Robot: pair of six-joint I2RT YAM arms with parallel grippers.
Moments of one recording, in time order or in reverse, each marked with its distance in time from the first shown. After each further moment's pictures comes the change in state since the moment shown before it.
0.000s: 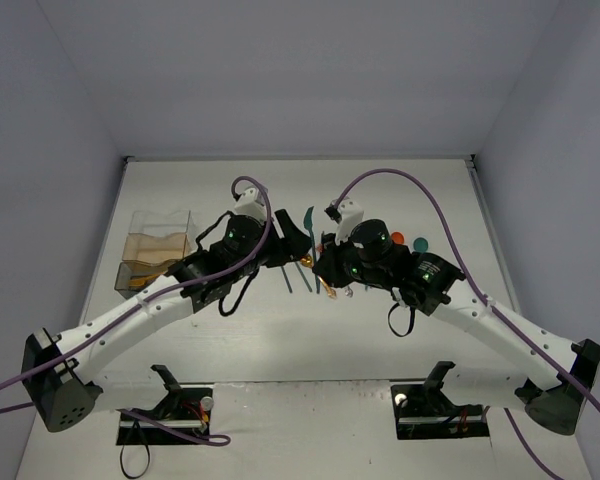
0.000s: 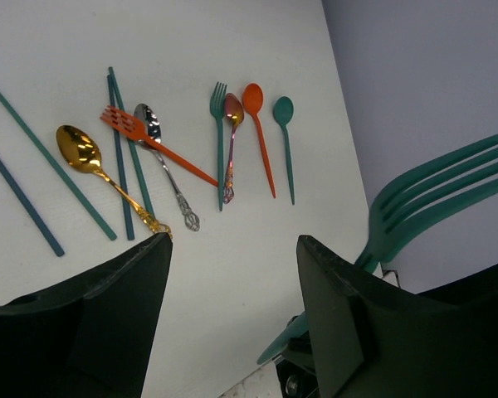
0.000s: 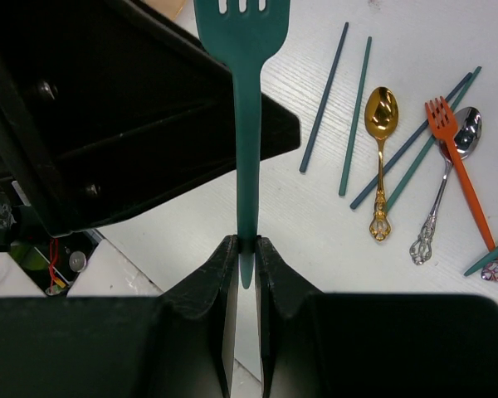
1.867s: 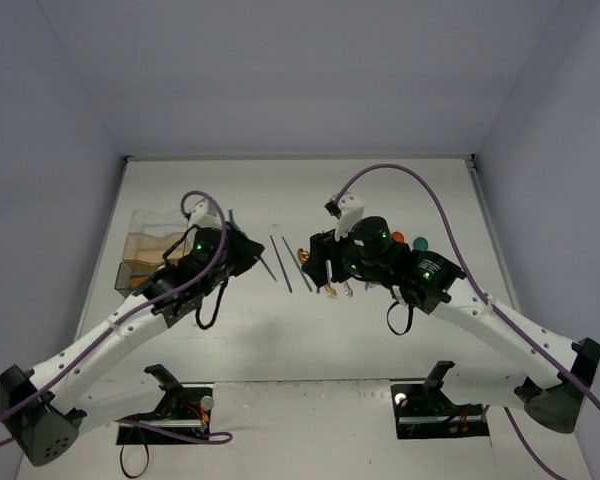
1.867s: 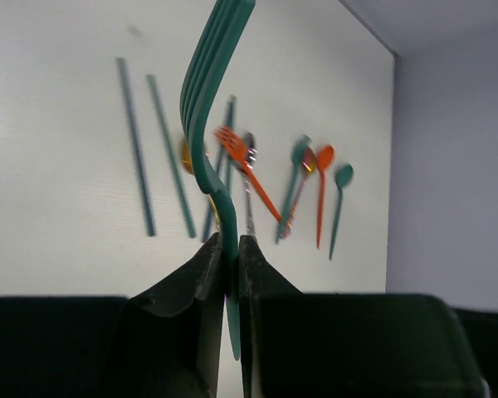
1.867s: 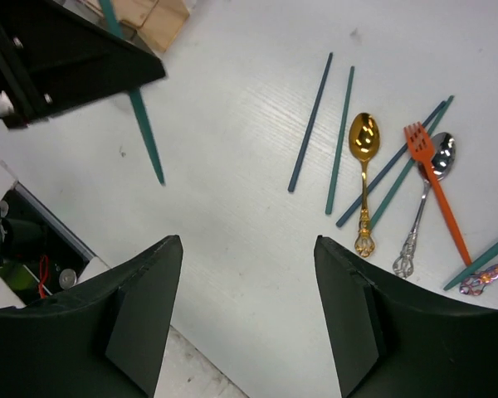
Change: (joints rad) left arm 0.145 -0.210 -0.176 -0.120 -0.134 -0.172; right arm -0.002 0.004 0.021 0.021 0.041 -0.028
